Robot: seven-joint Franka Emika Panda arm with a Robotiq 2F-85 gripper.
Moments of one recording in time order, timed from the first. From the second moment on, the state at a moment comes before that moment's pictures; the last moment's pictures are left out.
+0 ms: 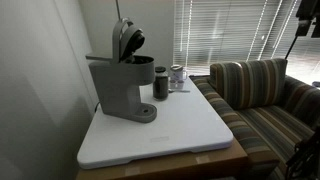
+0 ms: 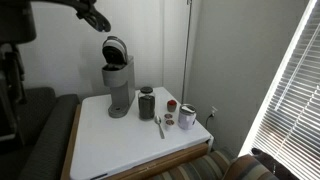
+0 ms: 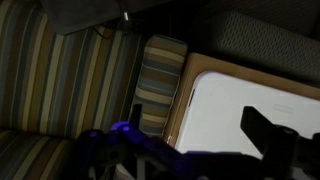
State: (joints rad) arm -0.15 -0.47 -0.24 -2.56 0.01 1.97 -0.06
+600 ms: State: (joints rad) arm -0.15 -0.47 -0.23 -2.55 0.01 1.96 -0.06
